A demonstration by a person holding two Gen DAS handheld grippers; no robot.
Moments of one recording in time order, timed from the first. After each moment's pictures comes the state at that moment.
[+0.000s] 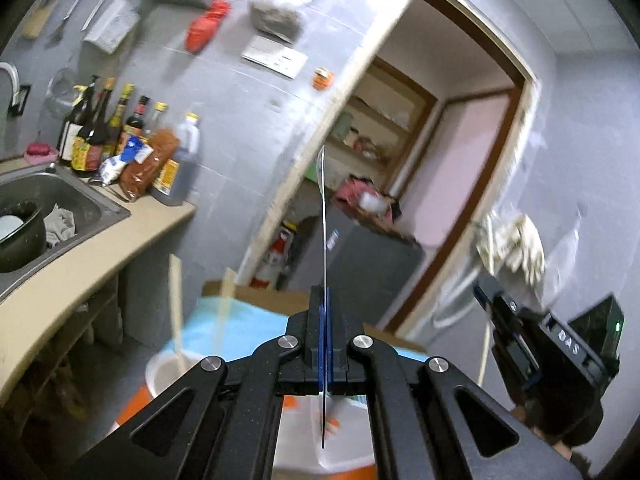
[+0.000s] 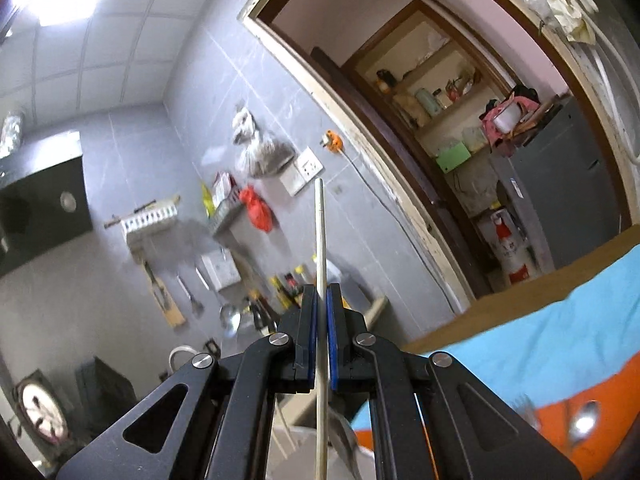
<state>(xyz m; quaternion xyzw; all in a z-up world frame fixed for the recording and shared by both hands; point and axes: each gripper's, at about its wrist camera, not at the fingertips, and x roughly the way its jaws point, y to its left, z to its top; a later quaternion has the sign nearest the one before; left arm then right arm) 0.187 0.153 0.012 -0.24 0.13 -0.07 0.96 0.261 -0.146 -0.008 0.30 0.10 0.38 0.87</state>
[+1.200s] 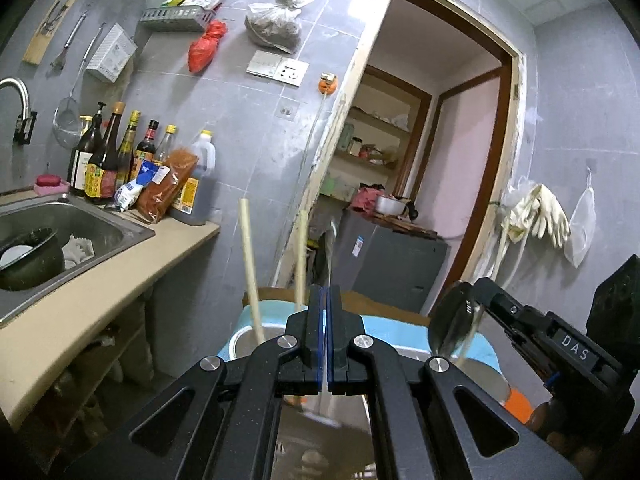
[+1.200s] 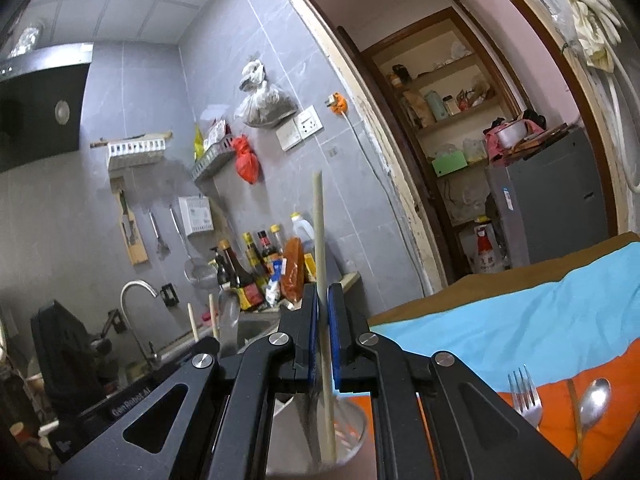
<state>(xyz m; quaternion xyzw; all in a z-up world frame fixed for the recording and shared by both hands) 0.175 0.166 -0.058 -0.15 0.10 -0.05 0.98 0.237 -0.094 -0.071 0.18 0.10 0.36 0.91</state>
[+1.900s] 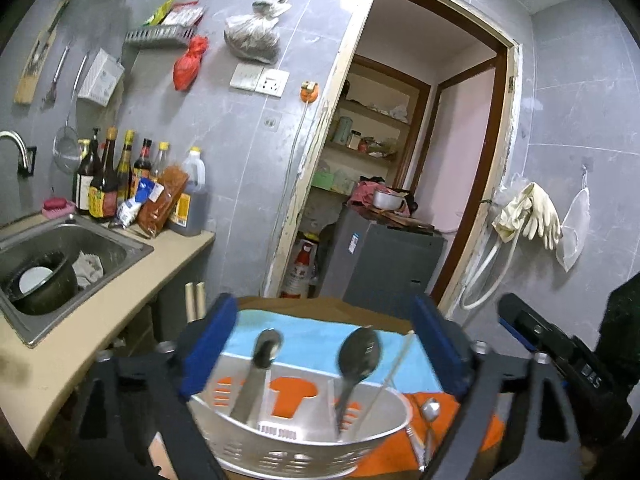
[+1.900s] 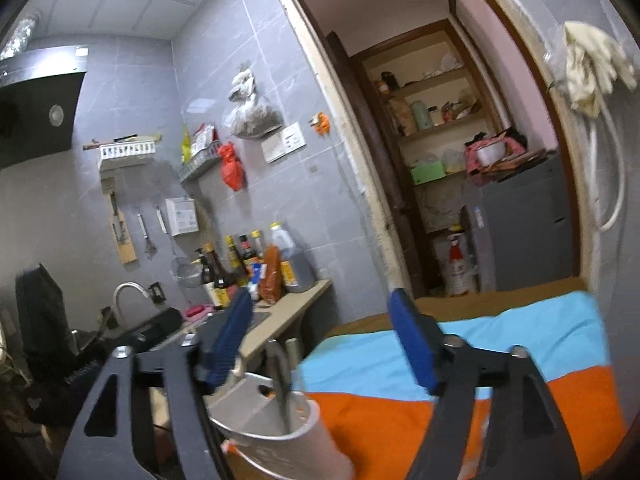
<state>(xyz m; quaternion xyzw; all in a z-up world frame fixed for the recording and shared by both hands) 0.148 0.104 0.025 -0.14 0.12 -0.03 0.98 0.212 -0.170 -0.004 0.14 0.11 0.32 0.93</state>
